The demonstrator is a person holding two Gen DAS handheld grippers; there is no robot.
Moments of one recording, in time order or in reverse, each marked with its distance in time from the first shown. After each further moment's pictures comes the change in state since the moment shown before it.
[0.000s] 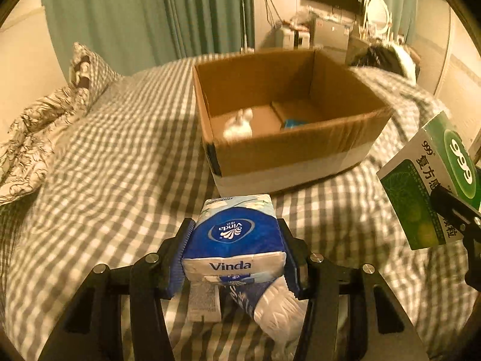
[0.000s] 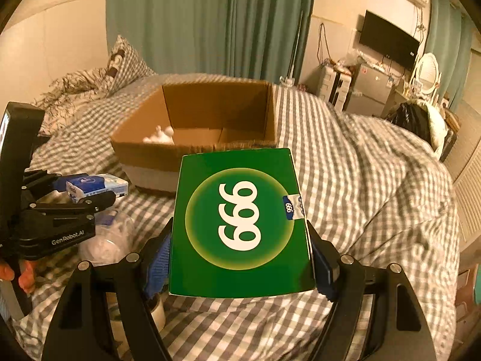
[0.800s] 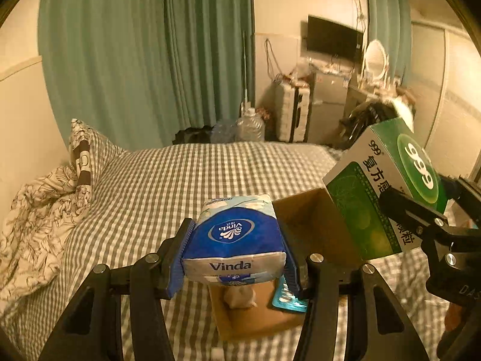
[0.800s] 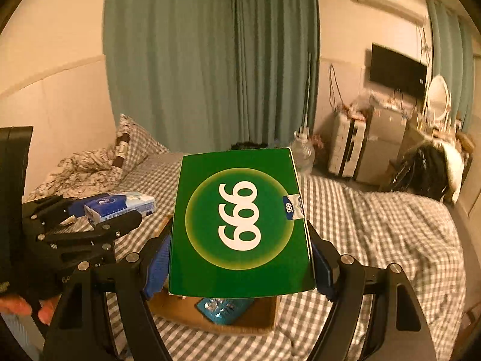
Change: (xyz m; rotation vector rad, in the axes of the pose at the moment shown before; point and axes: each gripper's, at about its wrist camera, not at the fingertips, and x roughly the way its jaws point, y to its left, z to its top) left arm -0.022 0.013 0.178 -0.005 -0.193 0.002; right arm 0.012 -0.020 0.182 0.050 -0.193 0.111
